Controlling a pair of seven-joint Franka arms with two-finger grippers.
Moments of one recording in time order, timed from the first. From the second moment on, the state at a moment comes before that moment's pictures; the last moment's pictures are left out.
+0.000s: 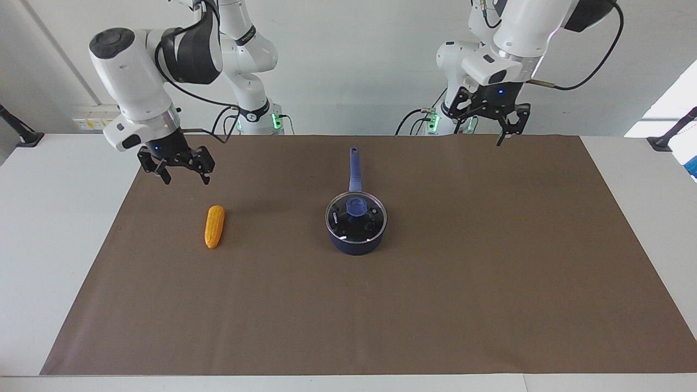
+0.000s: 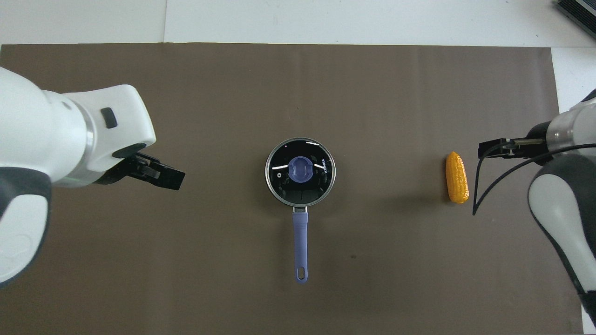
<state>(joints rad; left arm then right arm) -0.34 -0.02 -0.08 -1.61 -0.02 1.66 0.05 0.04 0.03 -0.07 -1.90 0.00 2.01 -0.01</state>
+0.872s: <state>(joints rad) -0.62 0.22 -0.08 -1.73 -0.02 2.12 -0.33 0.04 0.20 -0.08 -2.13 0.00 2.37 -0.01</state>
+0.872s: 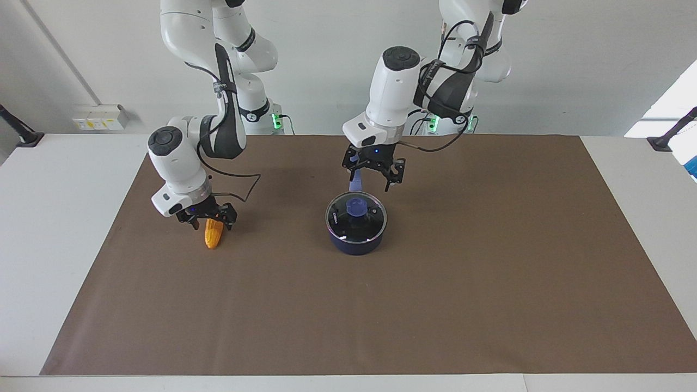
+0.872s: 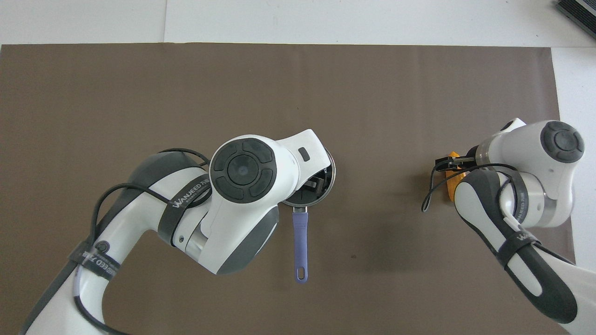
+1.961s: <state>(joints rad) -0.64 0.31 -0.08 -1.73 -0.01 2.25 -0.44 0.03 0.24 -0.08 -2.14 0.00 2.36 -0.01</state>
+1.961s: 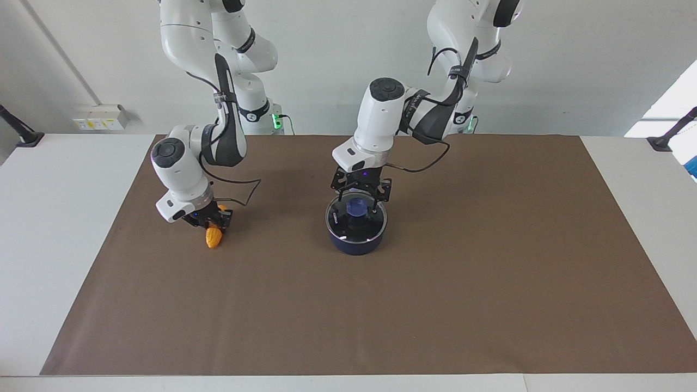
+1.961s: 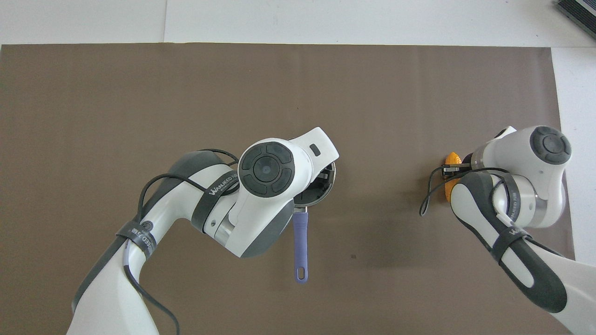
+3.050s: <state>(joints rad) -0.65 0.34 -0.08 -1.72 0.07 2.26 -0.57 -0.01 0.02 -0.09 -1.96 0.00 1.99 -0.01</state>
